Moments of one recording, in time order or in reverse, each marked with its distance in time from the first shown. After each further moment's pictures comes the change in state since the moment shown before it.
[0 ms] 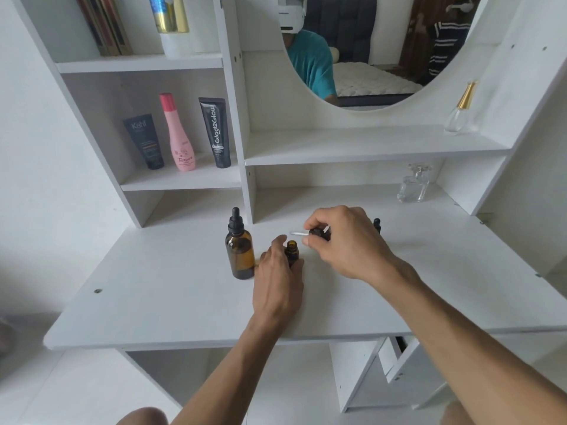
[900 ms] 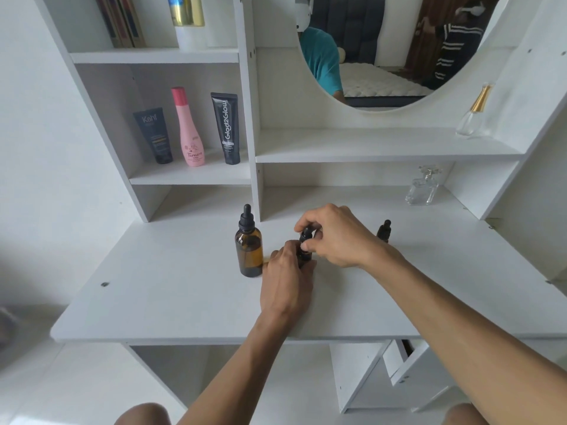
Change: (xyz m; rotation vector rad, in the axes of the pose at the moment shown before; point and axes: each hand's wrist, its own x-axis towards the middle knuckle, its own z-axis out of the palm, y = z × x) left_hand 0.003 -0.008 0.004 0.005 0.006 0.067; right_hand 0.029 -0.004 0.017 0.017 -0.231 -0.039
